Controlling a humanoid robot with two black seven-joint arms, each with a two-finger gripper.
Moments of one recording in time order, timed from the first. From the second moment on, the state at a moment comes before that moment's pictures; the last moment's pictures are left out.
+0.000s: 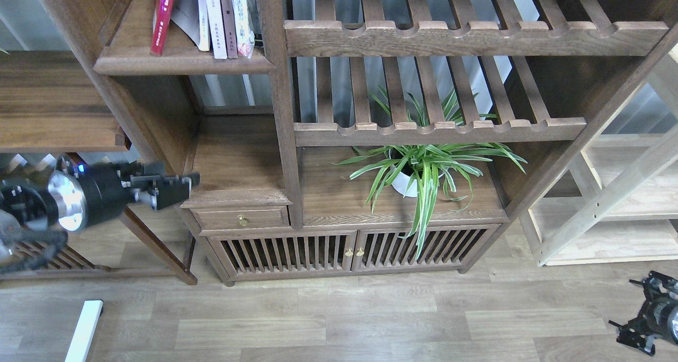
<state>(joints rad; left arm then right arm) -0.42 0.88 -0.76 -1.72 0.20 0.08 0.45 0.39 -0.66 -0.38 0.27 -0.62 0.10 0.49</state>
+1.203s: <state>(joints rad) 0.15 0.92 -0.76 -1.71 0.32 -0.01 0.23 0.38 -0.66 -0.38 0.26 -0.62 0.11 0.49</state>
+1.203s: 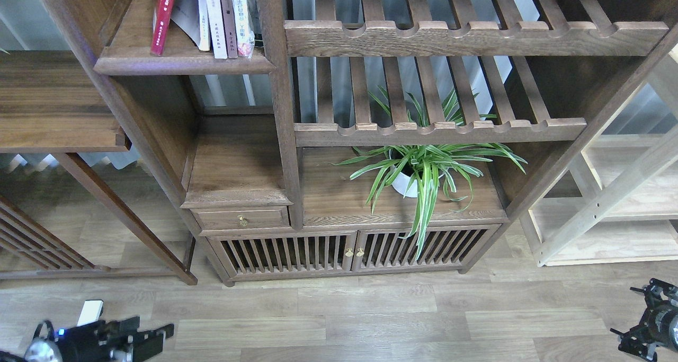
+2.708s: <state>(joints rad) 0.17 0.12 -0.26 -0.50 0.39 -0.01 -0.16 0.20 -0.44 -0.38 0.14 -0.45 0.02 0.49</state>
